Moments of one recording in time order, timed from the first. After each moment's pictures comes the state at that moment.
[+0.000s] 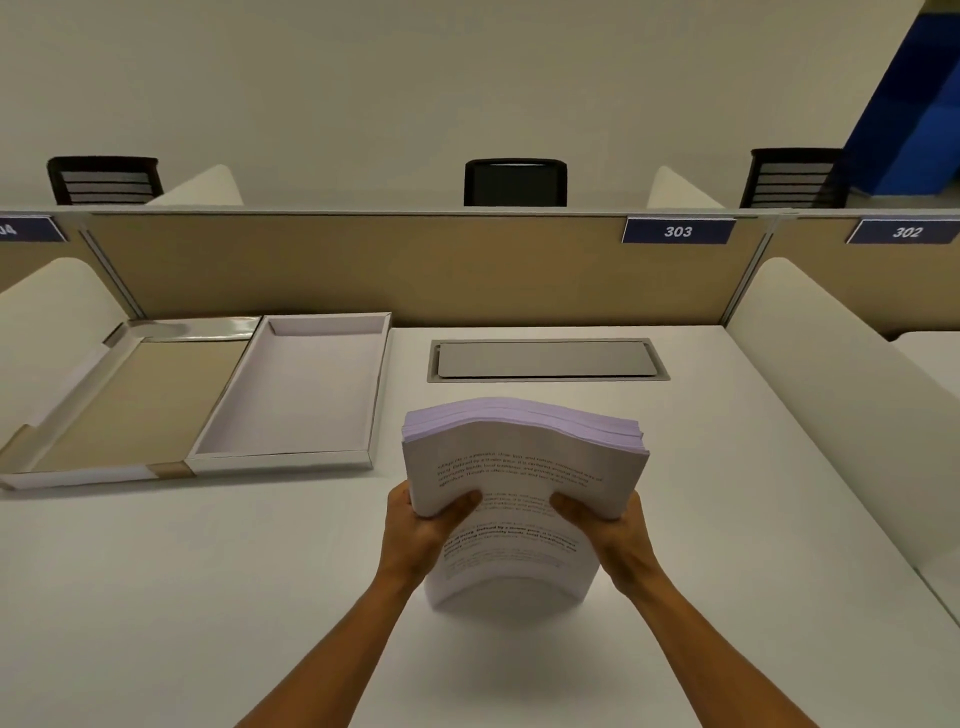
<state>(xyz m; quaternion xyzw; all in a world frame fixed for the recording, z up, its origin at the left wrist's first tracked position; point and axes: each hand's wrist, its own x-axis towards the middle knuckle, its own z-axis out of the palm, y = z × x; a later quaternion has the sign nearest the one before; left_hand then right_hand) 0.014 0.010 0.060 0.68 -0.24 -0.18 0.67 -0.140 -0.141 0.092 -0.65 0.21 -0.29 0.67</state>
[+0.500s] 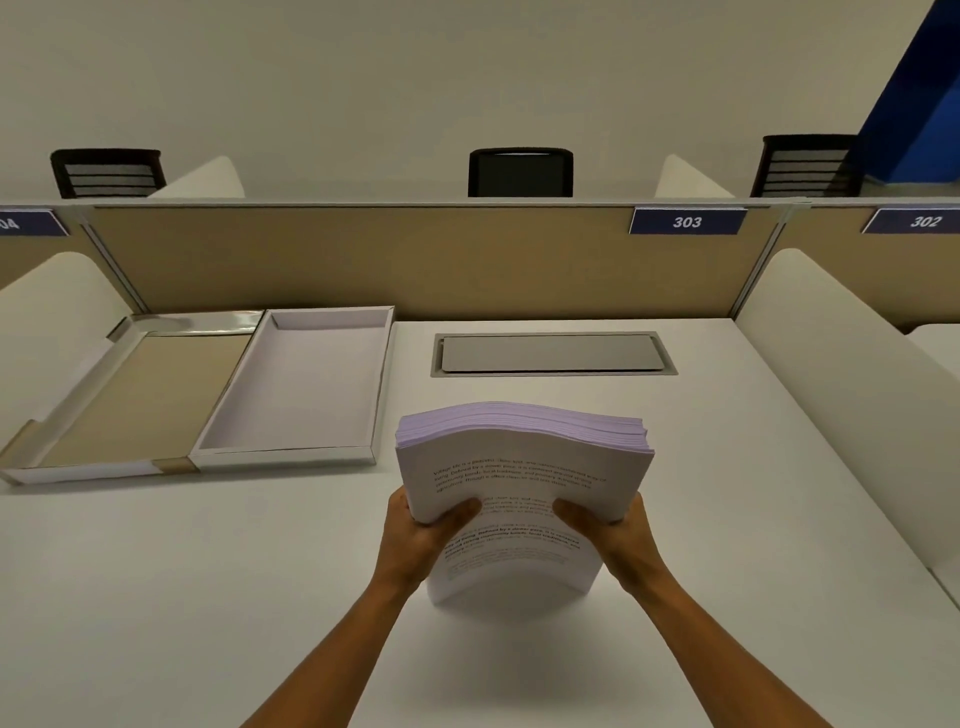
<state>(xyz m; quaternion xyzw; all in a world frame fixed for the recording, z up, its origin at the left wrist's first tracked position) 0.016 0.017 0.055 0.68 -0.25 -0.21 0.66 -0.140 -0.143 0.086 -0.67 0.21 -0.27 0.66</state>
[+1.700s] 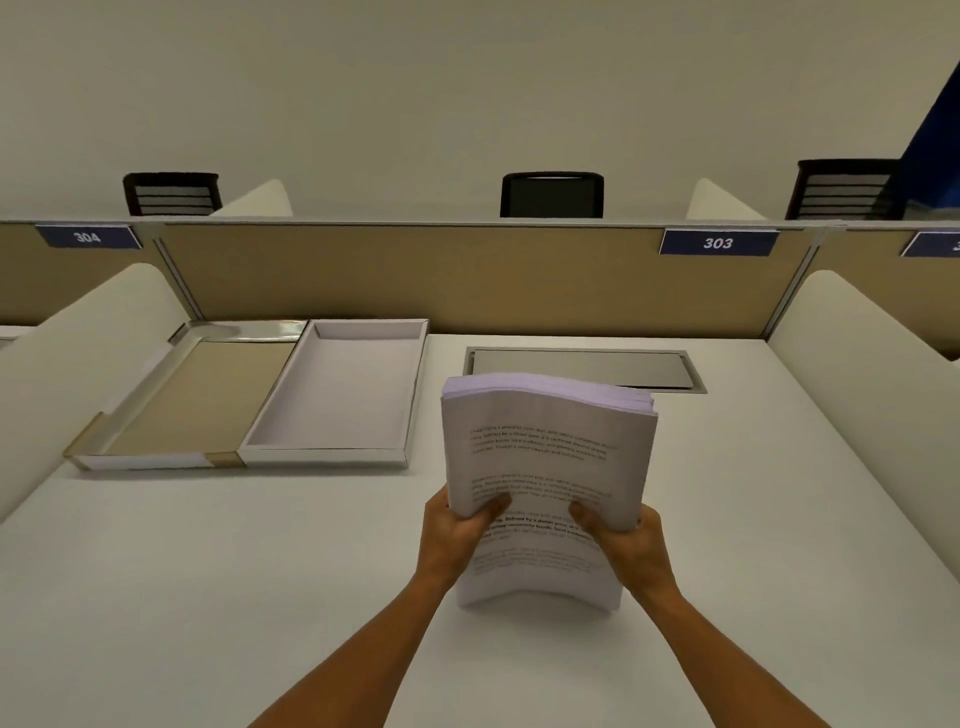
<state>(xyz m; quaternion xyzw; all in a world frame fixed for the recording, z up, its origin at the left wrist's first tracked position) 0.015 0.010 0.034 0.71 -0.20 -0.21 0.64 -0.140 -0.145 0.046 -0.67 0.30 -0.26 0.63</state>
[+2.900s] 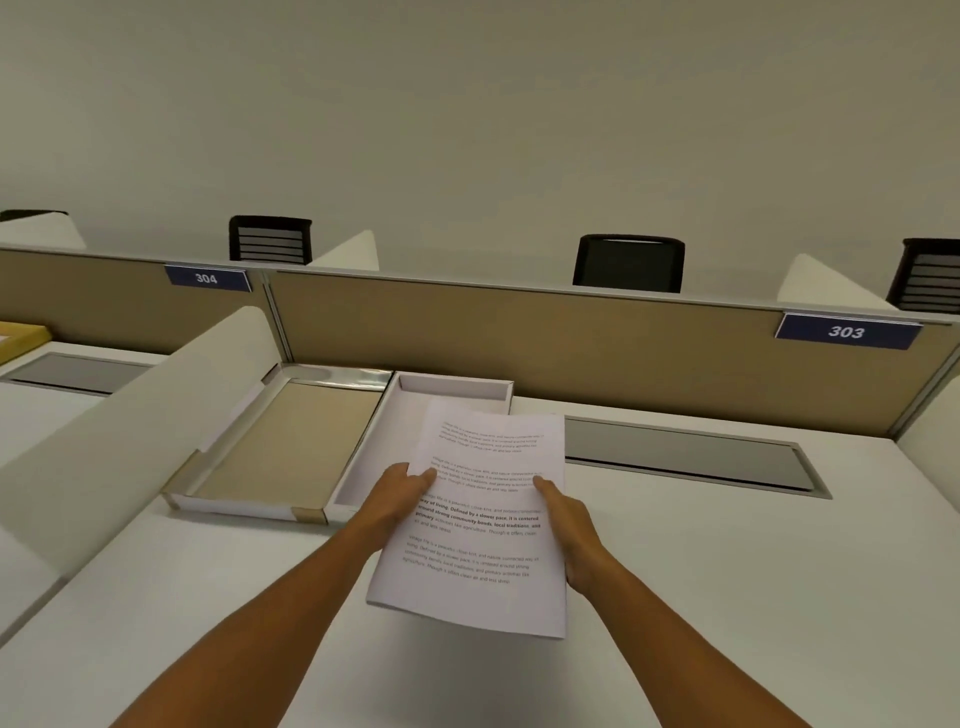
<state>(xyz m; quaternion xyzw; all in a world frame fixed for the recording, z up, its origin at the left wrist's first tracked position) 0.242 0.093 0.100 0.81 -0.07 -0.29 0.51 0.096 -0.086 0.077 -0.58 0.37 -0.05 0.72</state>
